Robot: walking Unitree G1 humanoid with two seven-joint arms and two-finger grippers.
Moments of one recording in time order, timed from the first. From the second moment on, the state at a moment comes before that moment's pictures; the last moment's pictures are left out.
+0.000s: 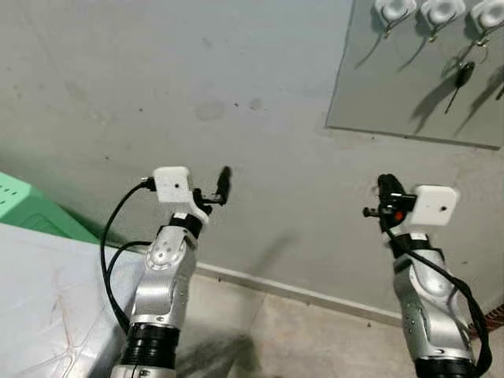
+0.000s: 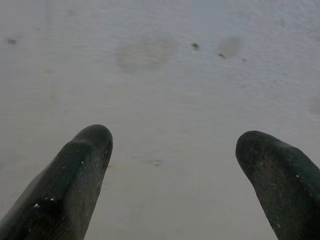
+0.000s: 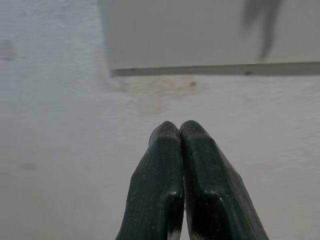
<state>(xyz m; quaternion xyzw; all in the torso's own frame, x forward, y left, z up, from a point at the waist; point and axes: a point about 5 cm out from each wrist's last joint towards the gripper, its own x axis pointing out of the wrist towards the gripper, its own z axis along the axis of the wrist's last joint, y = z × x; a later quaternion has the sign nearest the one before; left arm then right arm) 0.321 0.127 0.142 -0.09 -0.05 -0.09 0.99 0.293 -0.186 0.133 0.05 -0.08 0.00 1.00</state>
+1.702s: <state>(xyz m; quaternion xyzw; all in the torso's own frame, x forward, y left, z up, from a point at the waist) 0.318 0.138 0.142 -0.10 -0.05 -0.07 0.99 0.292 -0.184 0.128 0.05 -0.06 0.00 1.00</state>
